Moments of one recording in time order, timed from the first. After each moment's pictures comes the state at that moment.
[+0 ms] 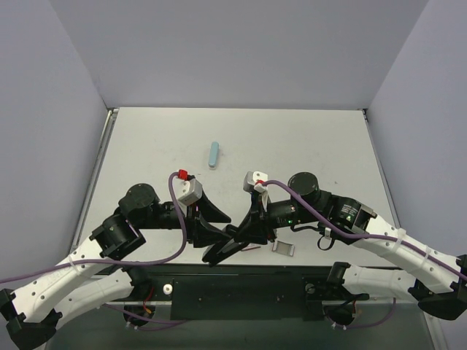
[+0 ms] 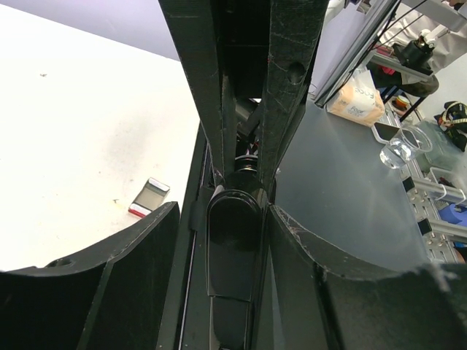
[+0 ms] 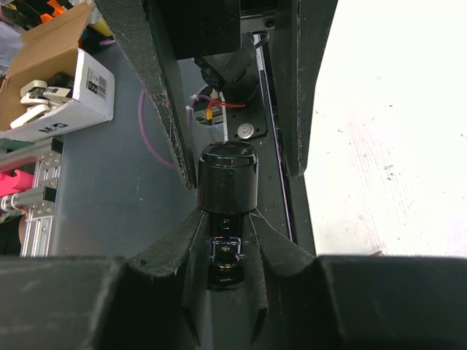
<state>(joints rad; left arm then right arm) -0.88 0.74 0.82 -0.14 0.66 -0.31 1.04 0.98 1.07 -0.46 -0.54 0.18</state>
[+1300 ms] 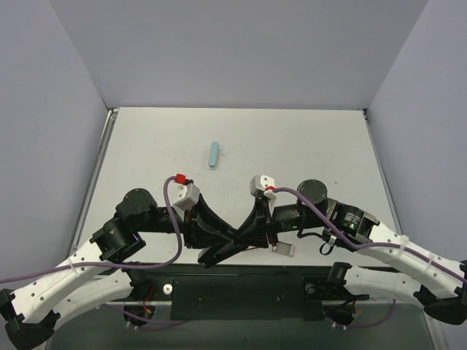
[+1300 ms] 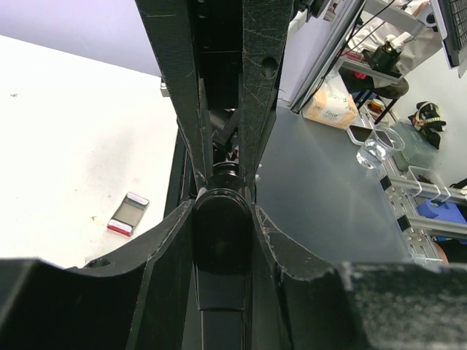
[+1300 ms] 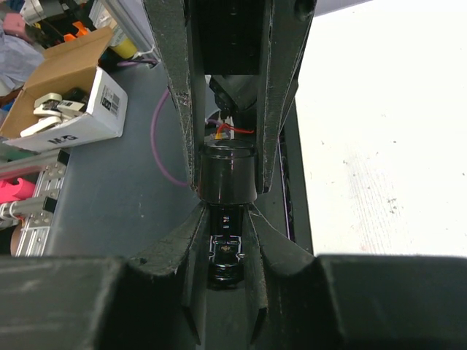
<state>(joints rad) -0.90 0.71 0.79 -0.05 0.71 -0.35 1.04 0.92 0.98 -0.33 -0.56 0.19</state>
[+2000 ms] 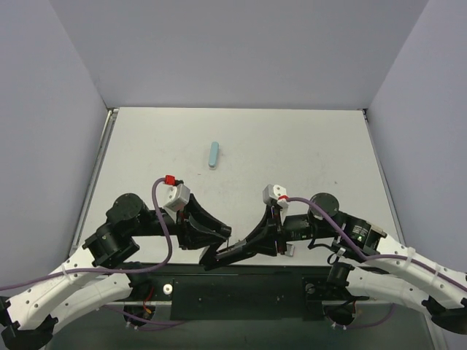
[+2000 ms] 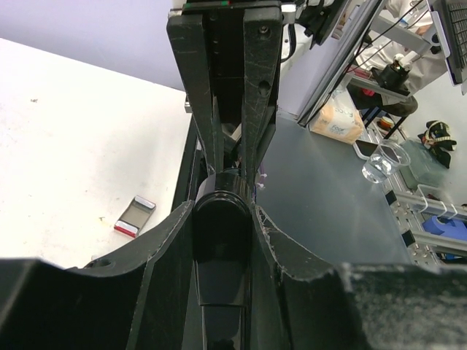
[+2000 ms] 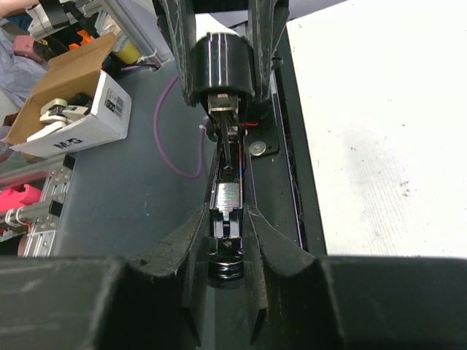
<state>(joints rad) -0.90 0.63 0.77 -0.06 0.65 -0.38 1.04 0.75 0.78 -0.22 -0.54 0.27</state>
